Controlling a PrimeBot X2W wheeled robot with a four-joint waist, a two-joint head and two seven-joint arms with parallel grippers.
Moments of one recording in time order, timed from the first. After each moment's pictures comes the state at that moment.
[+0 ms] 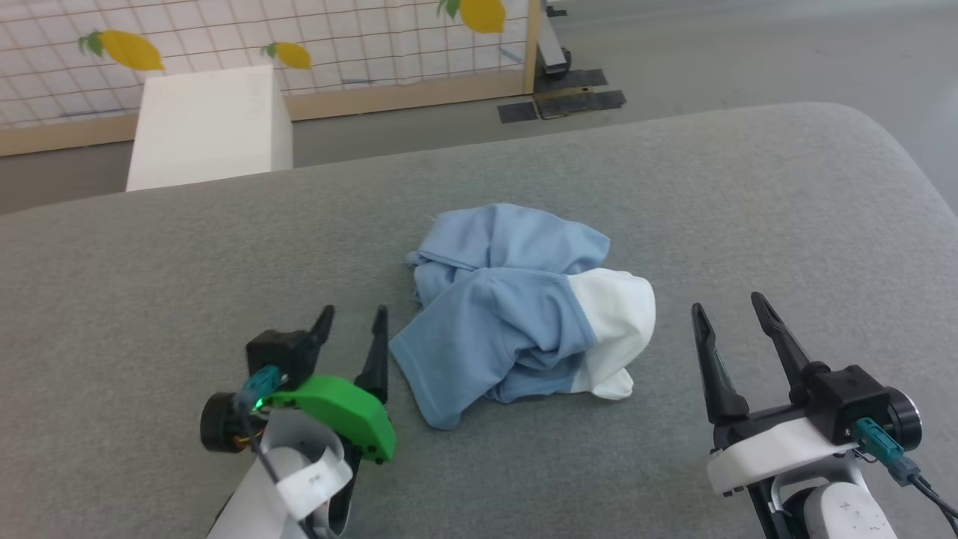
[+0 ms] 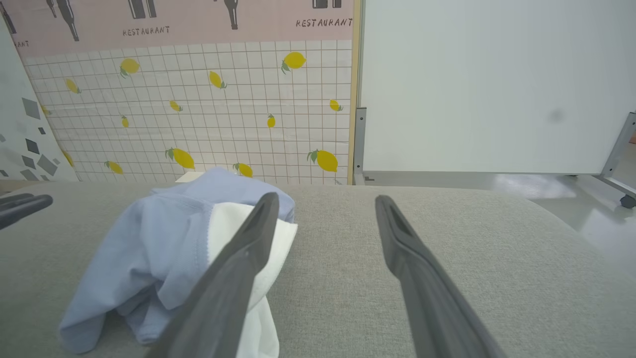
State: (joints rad) left arm -0.25 0.16 -0.31 0.33 -0.40 0.06 -0.15; right arm -0.06 -0.05 0.04 0.10 0.06 0.13 -0.22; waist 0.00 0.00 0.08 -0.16
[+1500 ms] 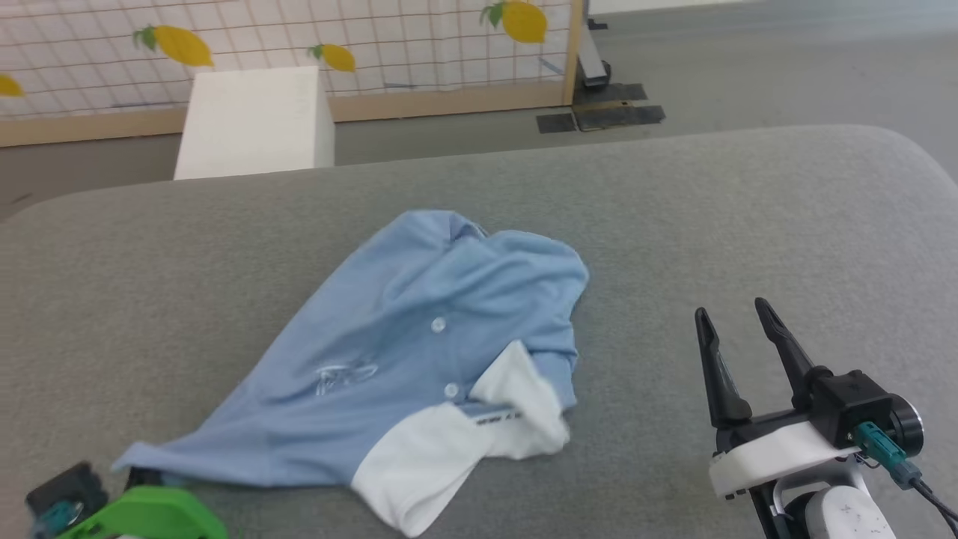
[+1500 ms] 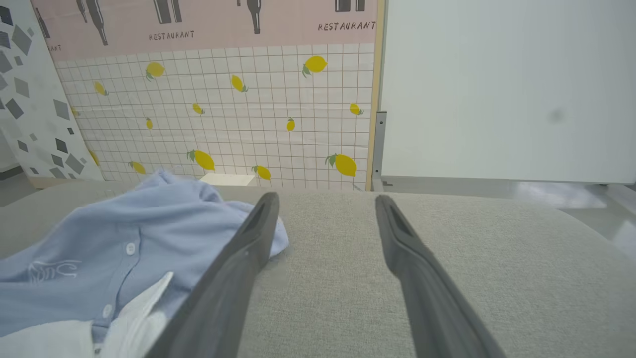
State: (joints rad) left arm 0.04 0.25 0.00 0.23 -0.58 0.32 -0.06; right arm -0.06 -0.05 0.04 0.12 0.07 0.13 -0.24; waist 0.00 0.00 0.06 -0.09
